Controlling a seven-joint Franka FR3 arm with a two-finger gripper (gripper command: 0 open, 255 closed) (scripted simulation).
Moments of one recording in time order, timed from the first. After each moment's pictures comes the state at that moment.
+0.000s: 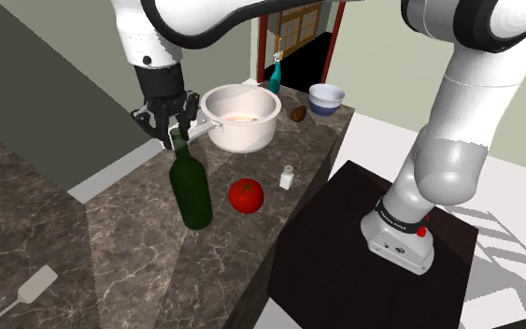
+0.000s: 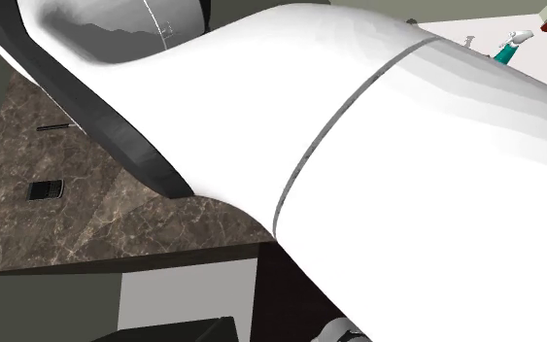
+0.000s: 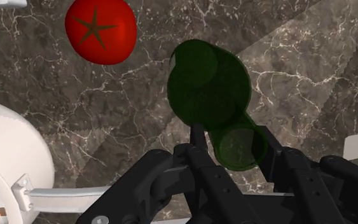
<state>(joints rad) 0.26 0.20 0.49 -1.63 -0.06 1.80 0.73</state>
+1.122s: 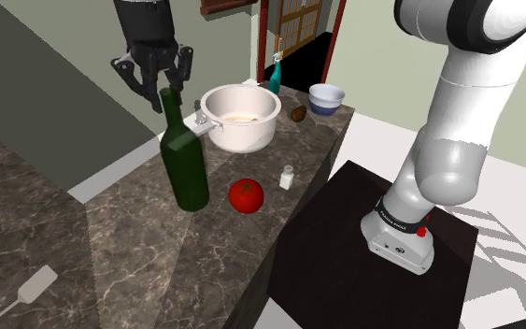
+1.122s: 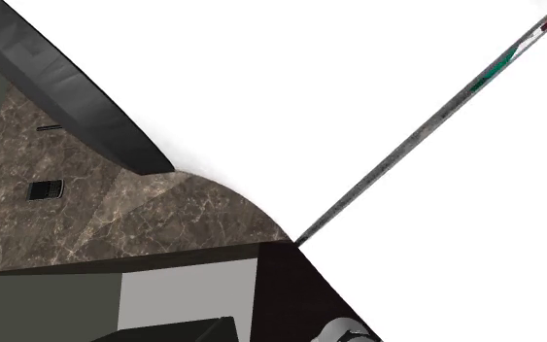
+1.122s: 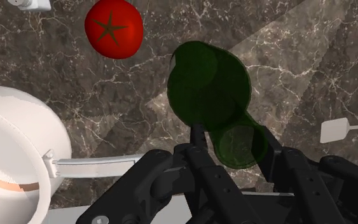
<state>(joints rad) 0.28 0.23 0.50 -1.36 -0.07 1.56 0.74</state>
